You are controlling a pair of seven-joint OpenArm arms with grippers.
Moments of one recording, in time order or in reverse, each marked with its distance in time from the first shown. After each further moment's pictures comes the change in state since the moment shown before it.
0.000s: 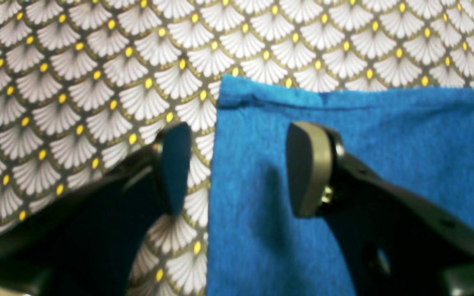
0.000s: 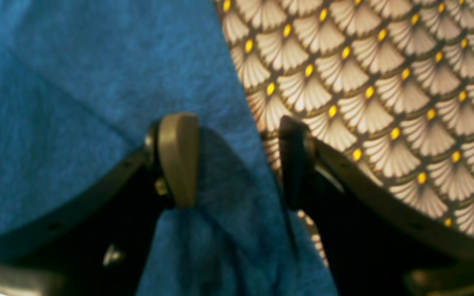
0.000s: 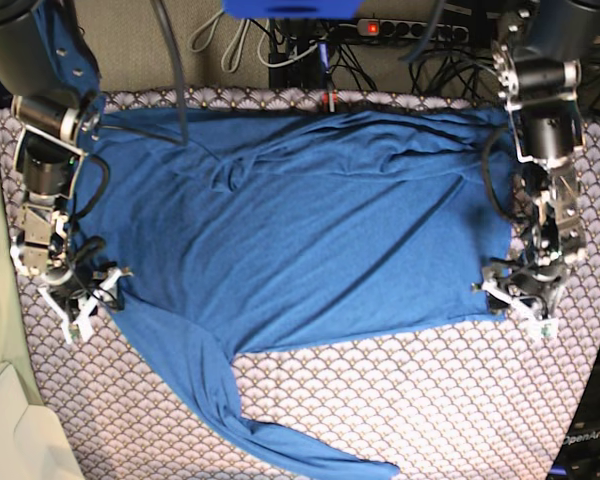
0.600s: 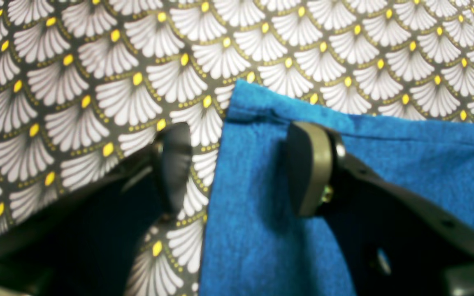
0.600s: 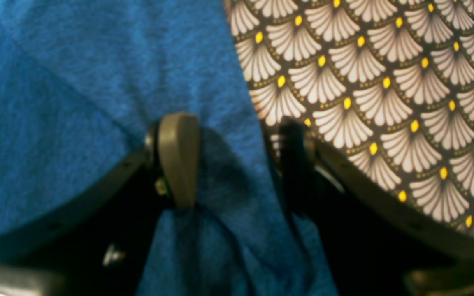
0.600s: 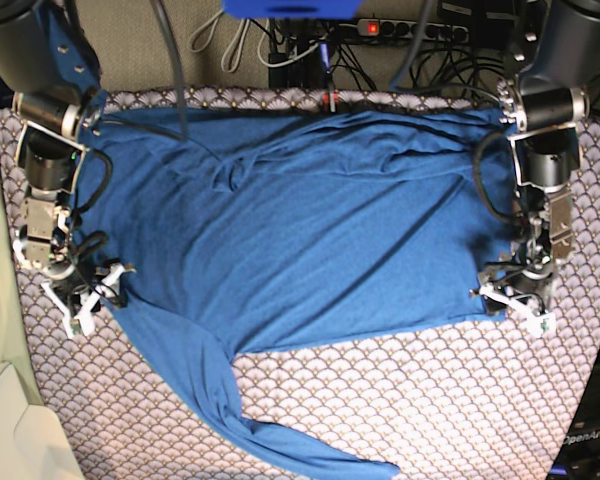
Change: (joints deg) left arm -7.3 -0.3 0.0 -21.1 -0.4 -0.2 -13.9; right arm -0.9 -0.1 -0.2 -0.9 0.7 -0.2 1.5
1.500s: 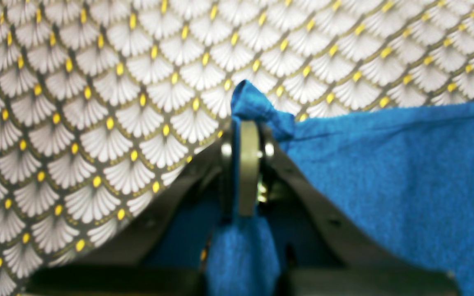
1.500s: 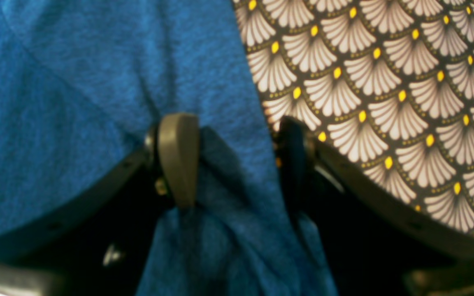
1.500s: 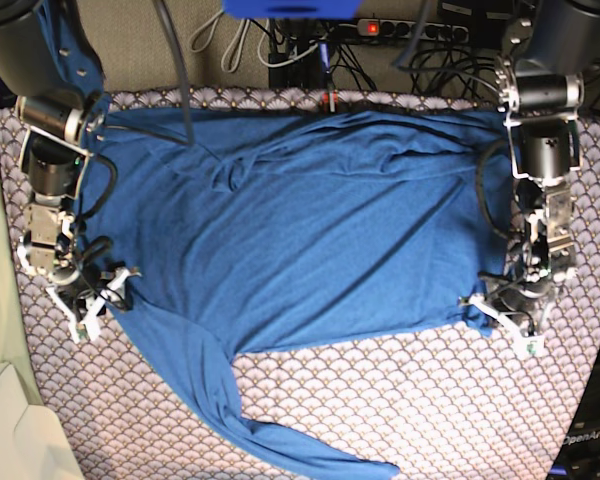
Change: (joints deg) left arm 4.0 0.3 4.8 18.4 -0.3 0.2 12.5; right arm 1.1 -0.9 -0.1 -0.1 -0.5 0.0 -1.1
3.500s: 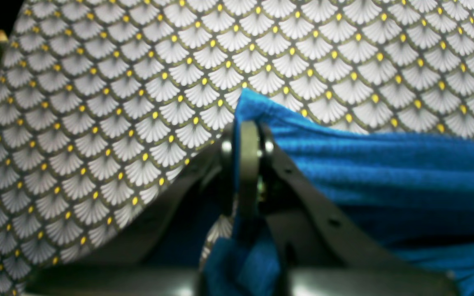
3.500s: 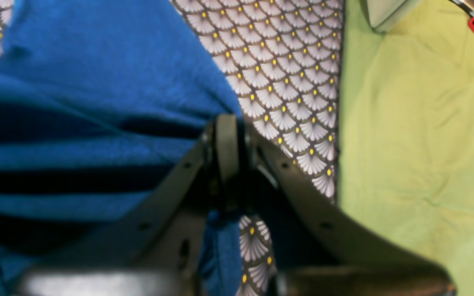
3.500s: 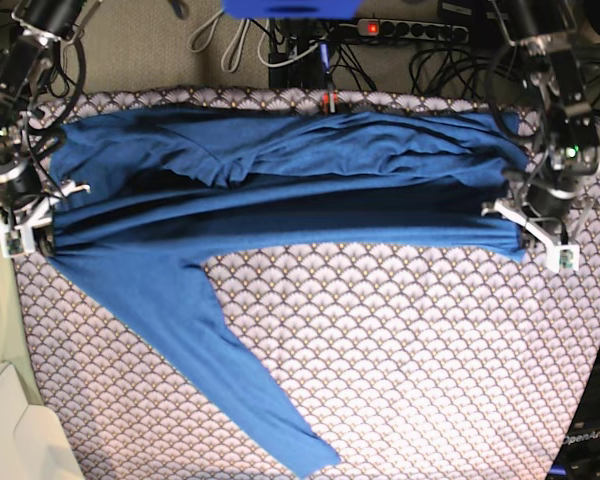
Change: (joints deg) left arm 32.1 4.2 -14.6 46.9 -0.3 -0.6 15.7; right arm -37.8 -4.2 12.0 61.3 17.0 4.7 -12.2
